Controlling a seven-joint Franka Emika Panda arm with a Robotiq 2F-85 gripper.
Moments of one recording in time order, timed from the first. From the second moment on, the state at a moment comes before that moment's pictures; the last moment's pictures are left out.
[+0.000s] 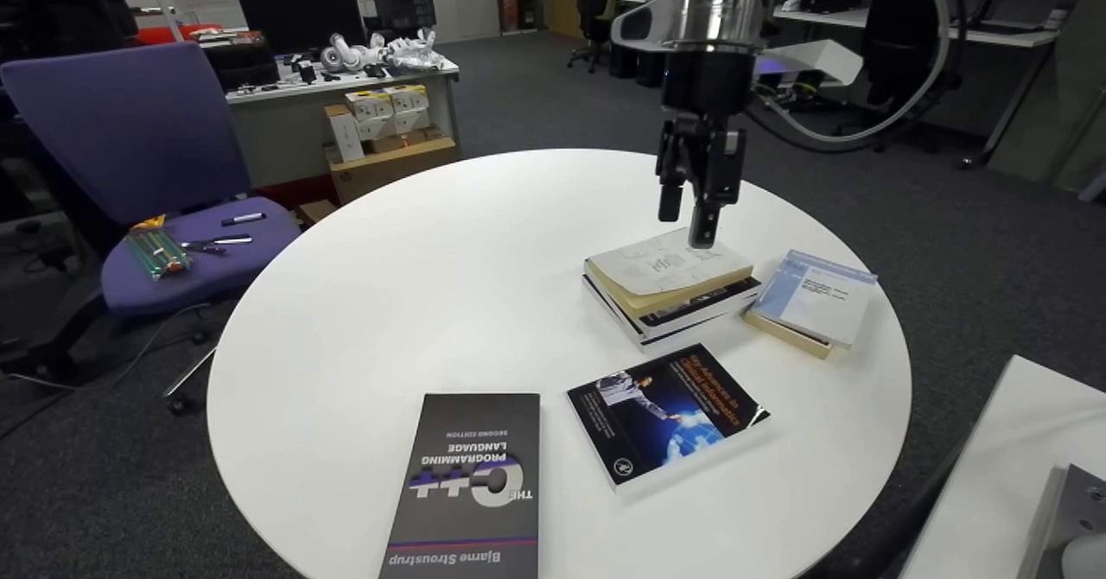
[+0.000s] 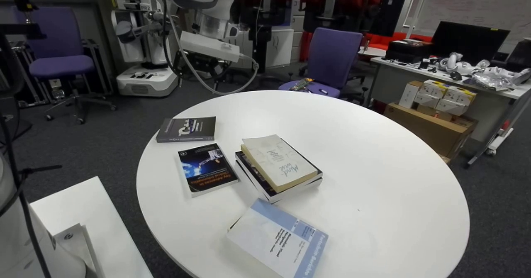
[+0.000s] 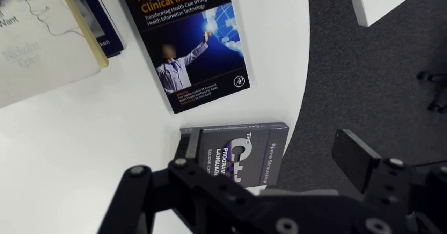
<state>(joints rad) 0.29 -0.14 -0.11 -2.28 0.28 2.03 -0.95</state>
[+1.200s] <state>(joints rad) 0.20 -0.03 -0.04 -2.22 0.28 2.04 -0.95</state>
